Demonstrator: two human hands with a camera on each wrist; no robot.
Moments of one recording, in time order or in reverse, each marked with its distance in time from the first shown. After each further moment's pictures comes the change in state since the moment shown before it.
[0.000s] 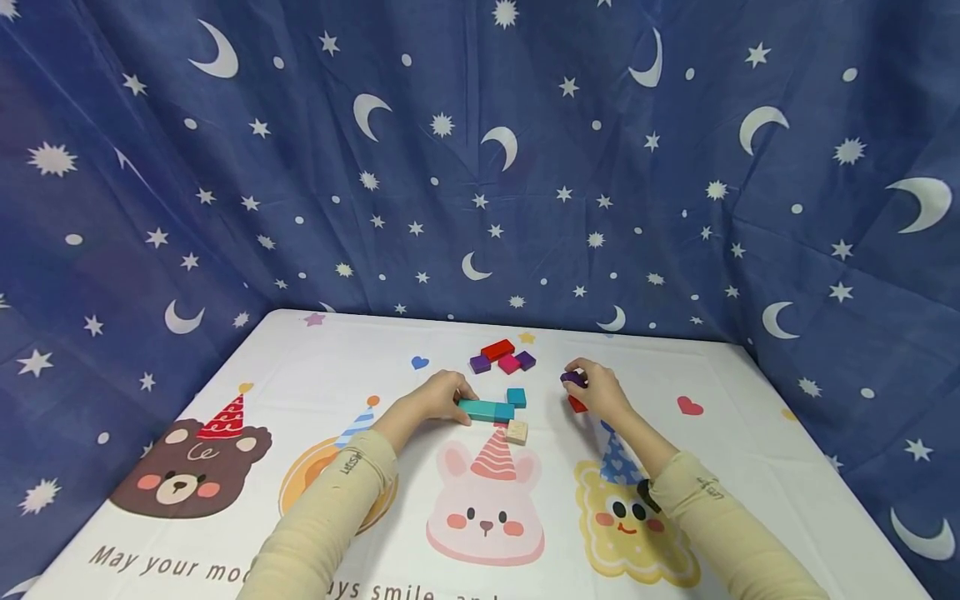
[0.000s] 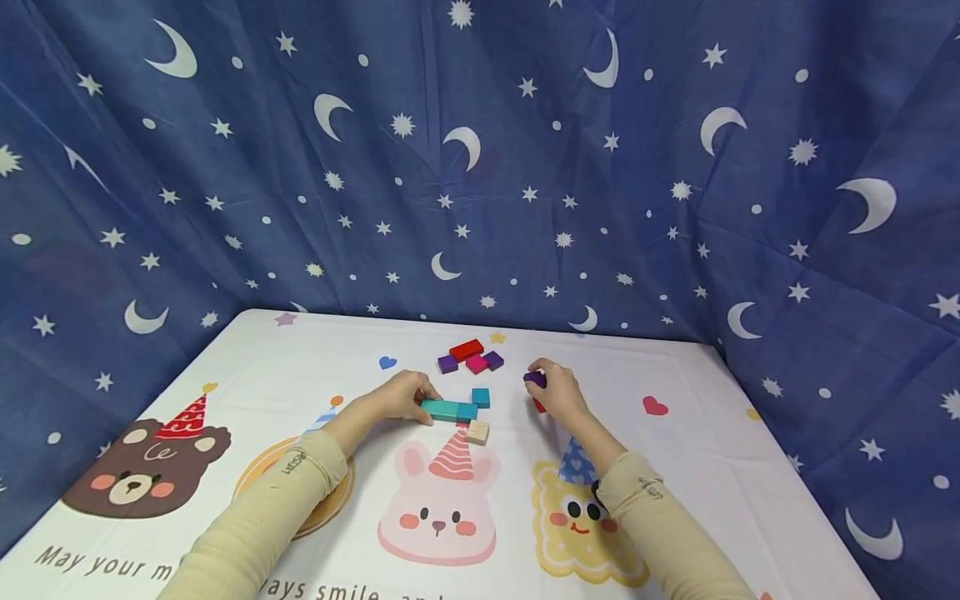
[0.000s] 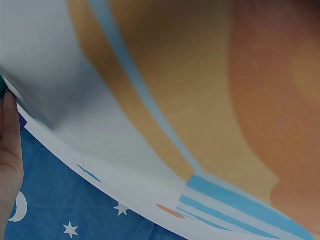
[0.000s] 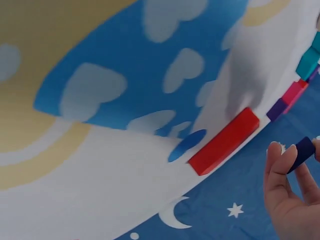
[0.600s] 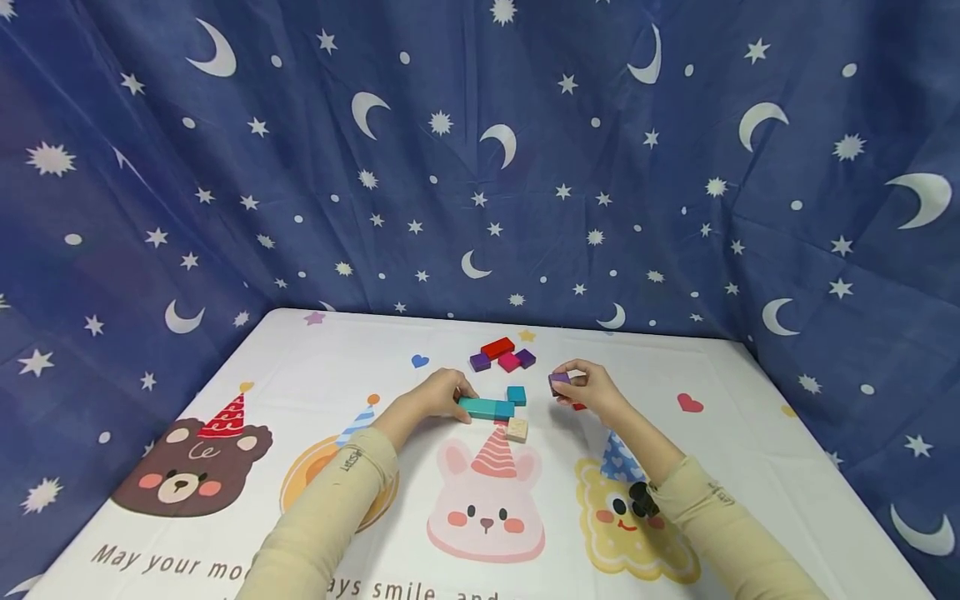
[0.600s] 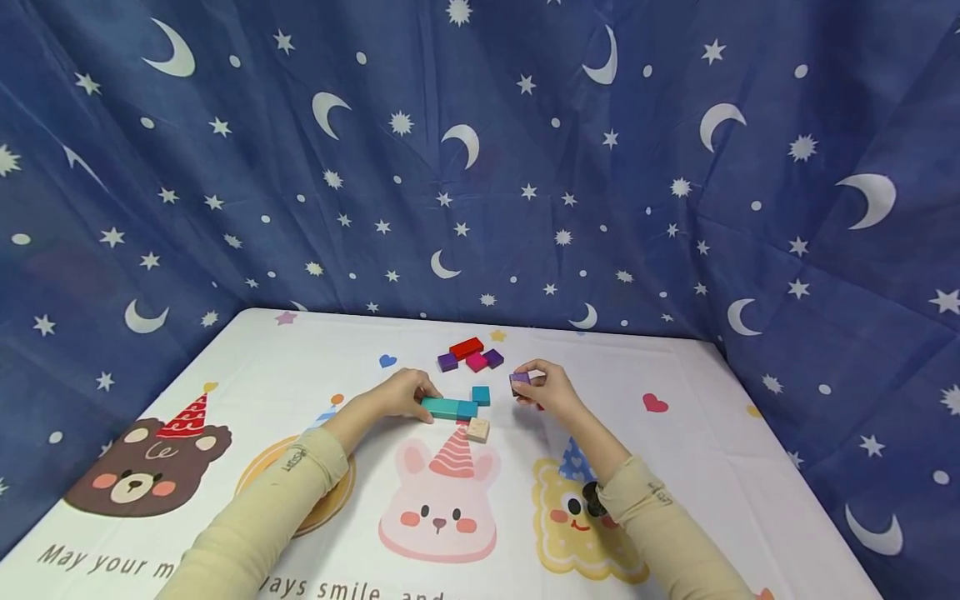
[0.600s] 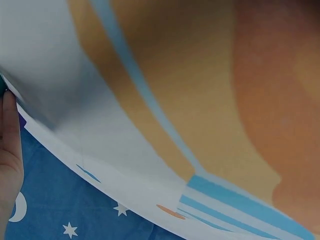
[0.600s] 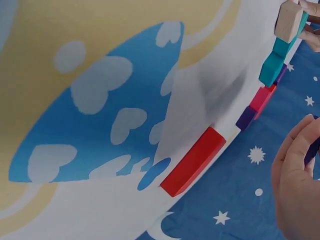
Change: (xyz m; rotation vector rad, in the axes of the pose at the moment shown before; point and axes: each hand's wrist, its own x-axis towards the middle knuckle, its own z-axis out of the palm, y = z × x) left_hand 0.002 -0.004 -0.002 -0.034 -0.021 0.007; right_hand -0.006 -0.014 -0.003 0.555 -0.174 0.198
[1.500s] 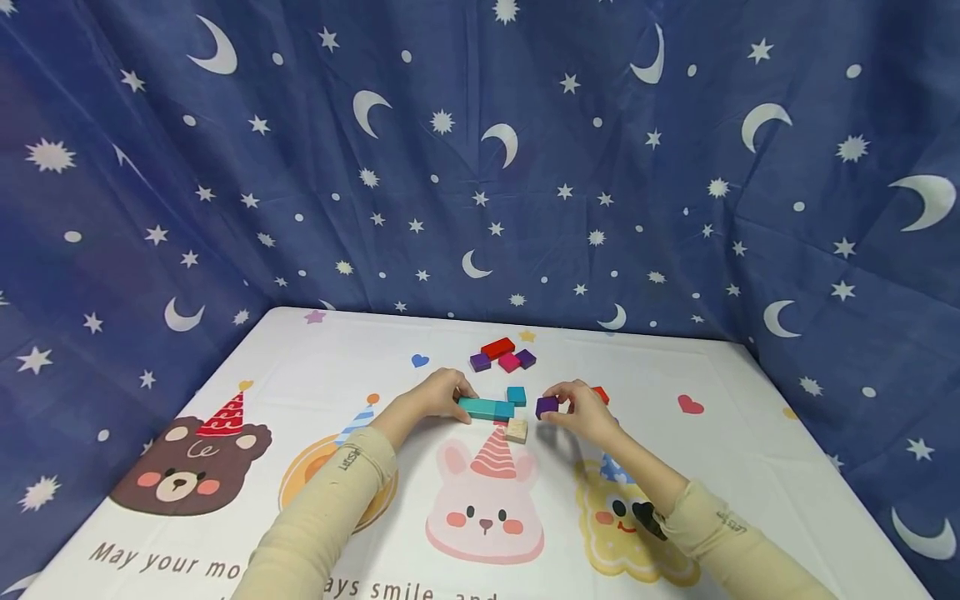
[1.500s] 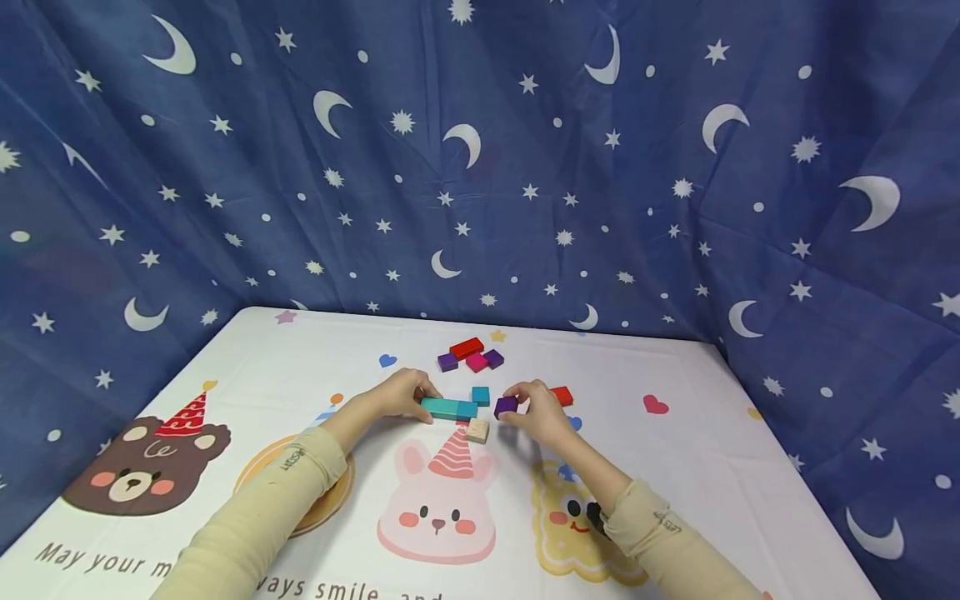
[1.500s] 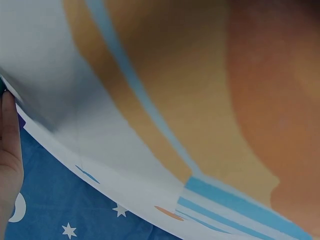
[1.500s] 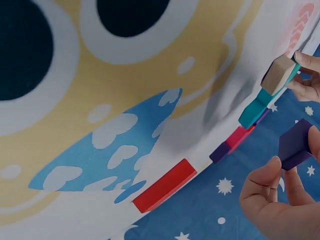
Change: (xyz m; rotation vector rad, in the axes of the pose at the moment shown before) left_hand 0.001 0.001 0.001 0.010 0.013 -0.023; right_hand -0.029 0.000 0.021 -0.444 0.068 -0.279
